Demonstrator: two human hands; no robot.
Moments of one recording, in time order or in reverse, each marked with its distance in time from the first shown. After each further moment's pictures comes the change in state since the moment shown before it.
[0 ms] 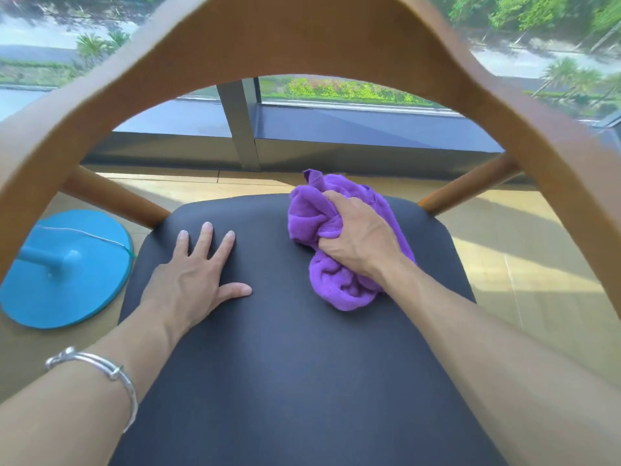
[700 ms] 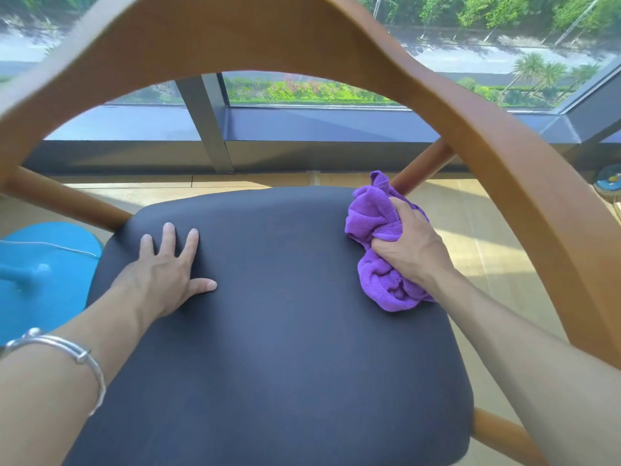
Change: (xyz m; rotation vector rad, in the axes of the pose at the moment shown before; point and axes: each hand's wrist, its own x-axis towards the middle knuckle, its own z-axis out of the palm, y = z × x) left_hand 0.008 0.008 -0.002 0.065 -0.079 -0.106; right_hand -0.061 0.097 -0.044 0.146 0.176 0.262
